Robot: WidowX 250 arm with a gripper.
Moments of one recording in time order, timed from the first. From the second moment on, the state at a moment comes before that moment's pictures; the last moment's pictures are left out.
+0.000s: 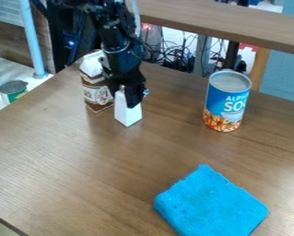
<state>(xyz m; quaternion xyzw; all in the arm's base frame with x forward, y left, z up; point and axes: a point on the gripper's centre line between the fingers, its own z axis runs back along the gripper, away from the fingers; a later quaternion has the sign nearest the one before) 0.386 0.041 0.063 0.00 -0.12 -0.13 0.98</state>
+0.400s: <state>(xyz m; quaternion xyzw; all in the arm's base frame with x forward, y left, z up) 0.372 0.036 0.069 -0.01 -0.12 -0.12 0.98</state>
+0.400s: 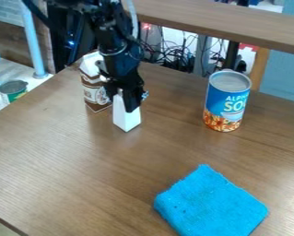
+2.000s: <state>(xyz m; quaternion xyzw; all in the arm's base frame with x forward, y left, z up) 0.281 -0.171 0.142 -0.06 -0.14 -0.34 0.93</state>
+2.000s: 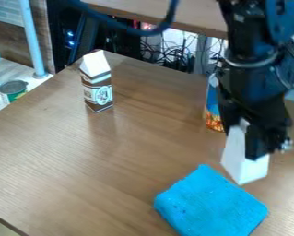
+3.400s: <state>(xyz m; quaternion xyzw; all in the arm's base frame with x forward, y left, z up) 0.233 -0.280 0.065 -0.05 -0.12 -0.51 0.85</state>
